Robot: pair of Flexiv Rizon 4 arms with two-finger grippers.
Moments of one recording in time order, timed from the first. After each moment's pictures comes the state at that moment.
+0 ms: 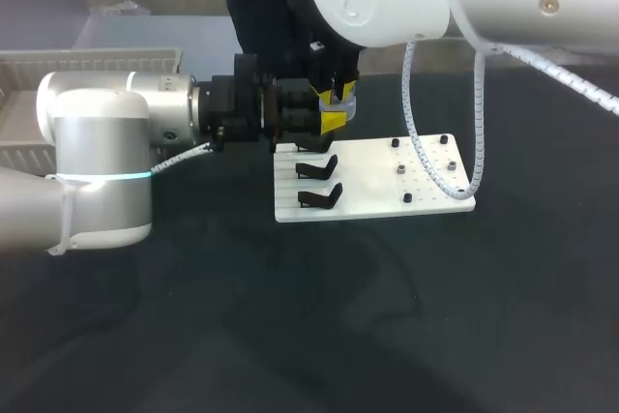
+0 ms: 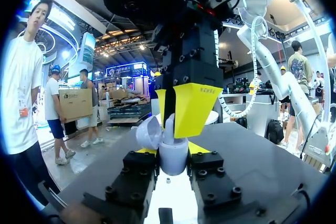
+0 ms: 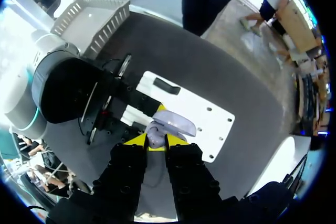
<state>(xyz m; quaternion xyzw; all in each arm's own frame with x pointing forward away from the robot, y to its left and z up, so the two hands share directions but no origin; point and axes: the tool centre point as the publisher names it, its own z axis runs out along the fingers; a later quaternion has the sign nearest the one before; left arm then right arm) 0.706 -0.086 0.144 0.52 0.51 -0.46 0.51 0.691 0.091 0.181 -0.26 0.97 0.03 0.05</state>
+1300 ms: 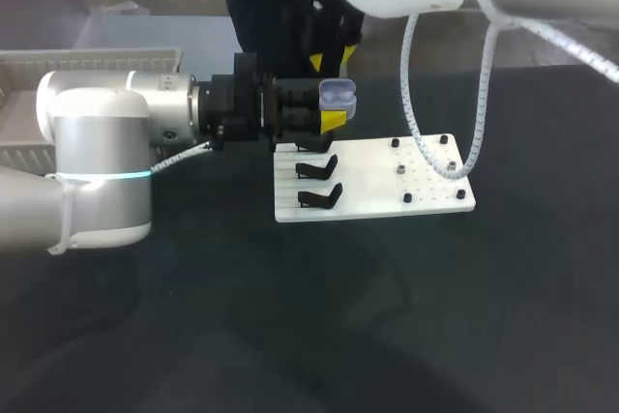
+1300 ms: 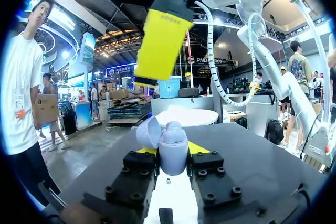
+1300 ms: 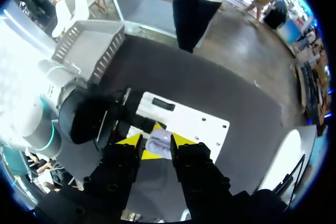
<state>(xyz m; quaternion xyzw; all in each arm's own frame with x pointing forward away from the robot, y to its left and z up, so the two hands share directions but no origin) 0.706 -0.086 0.145 0.52 0.51 -0.46 0.51 0.720 0.095 0.225 -0.20 0.97 0.05 0.11</state>
